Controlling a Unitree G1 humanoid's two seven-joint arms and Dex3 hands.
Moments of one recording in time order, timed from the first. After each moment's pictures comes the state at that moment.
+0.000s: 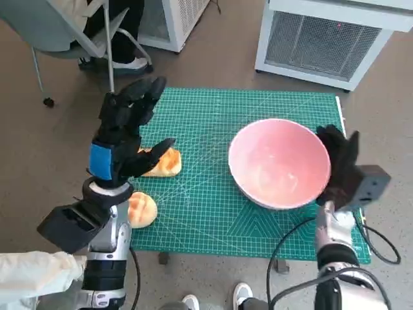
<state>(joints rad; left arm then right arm) -0.40 0.12 0.14 0.18 -0.24 -0.58 -0.34 -0.78 -0.17 -0.36 1.30 0.15 -0.56 0.10</state>
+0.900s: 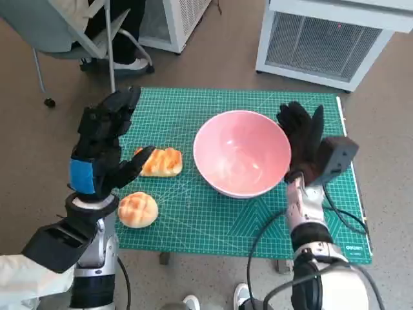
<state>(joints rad) -0.30 0.16 0.17 0.06 -0.19 -0.56 -0.25 -0.94 -0.06 -0.37 1.32 0.15 -0.45 0.07</state>
